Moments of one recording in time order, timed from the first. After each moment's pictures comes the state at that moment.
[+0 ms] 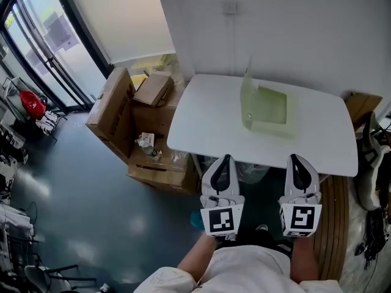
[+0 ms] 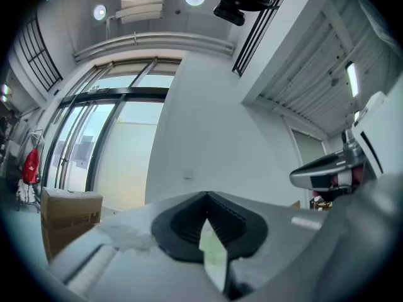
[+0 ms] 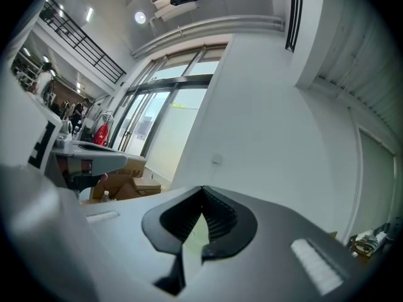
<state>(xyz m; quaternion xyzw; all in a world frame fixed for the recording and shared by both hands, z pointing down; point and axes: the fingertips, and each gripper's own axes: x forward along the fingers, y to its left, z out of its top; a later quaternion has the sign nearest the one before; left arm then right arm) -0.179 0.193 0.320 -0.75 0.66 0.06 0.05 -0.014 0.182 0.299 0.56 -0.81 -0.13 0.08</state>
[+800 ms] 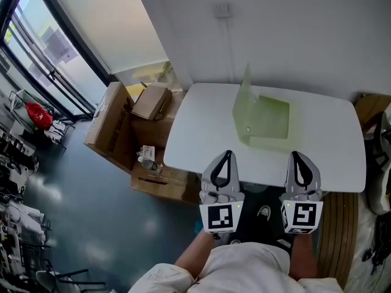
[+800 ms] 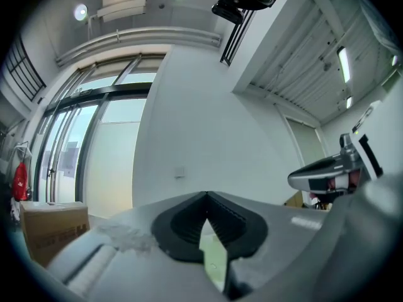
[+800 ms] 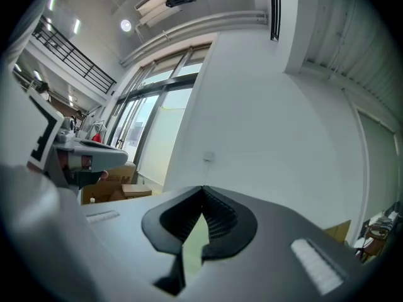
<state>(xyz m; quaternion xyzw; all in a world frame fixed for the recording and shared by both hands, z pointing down) -0.144 0.075 0.313 -0.76 0.65 0.01 0.07 0.024 0.061 0.315 0.56 -0.82 -0.10 0.04</state>
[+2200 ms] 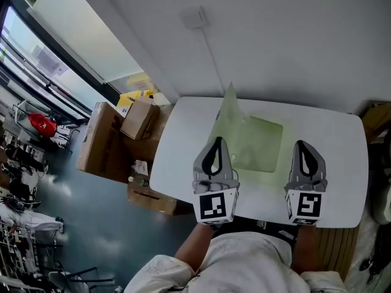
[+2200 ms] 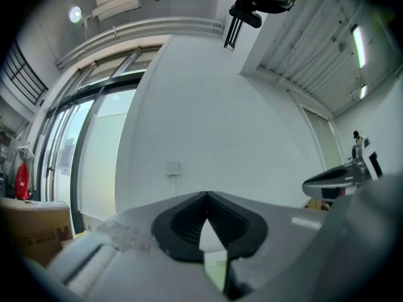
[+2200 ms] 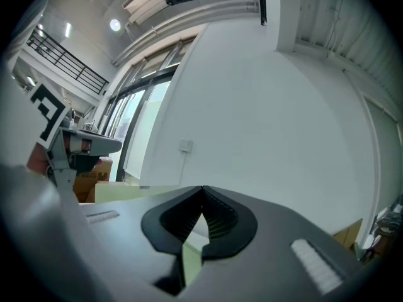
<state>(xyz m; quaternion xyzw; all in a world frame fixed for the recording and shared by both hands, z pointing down) -0.083 -0.142 0.291 -0.73 0.68 0.00 0.06 0.117 -0.163 0.317 0.56 -0.82 -0.07 0.04</state>
